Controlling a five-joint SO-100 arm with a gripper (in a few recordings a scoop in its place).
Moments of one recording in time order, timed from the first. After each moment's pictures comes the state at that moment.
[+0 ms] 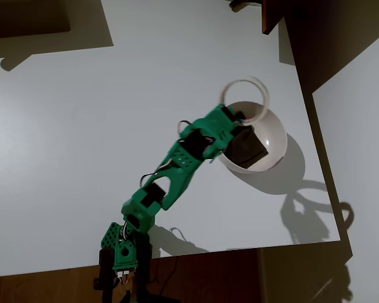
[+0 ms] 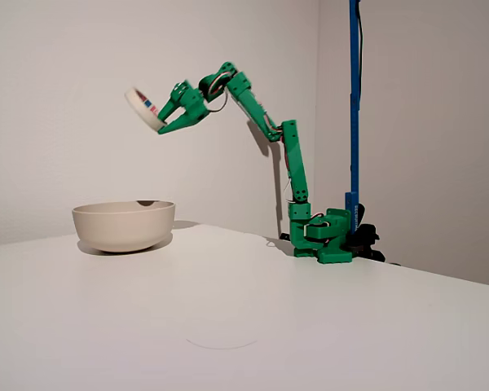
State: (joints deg) arm 49.5 83.9 31.2 80.8 12.0
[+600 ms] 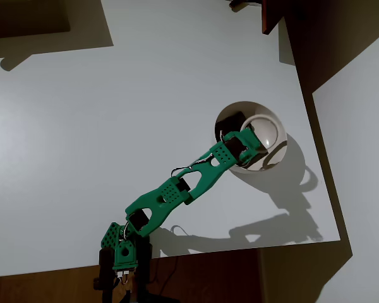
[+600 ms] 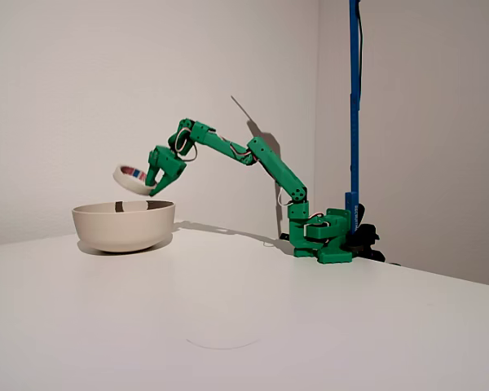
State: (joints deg) arm 59.5 54.6 26.5 74.7 6.5
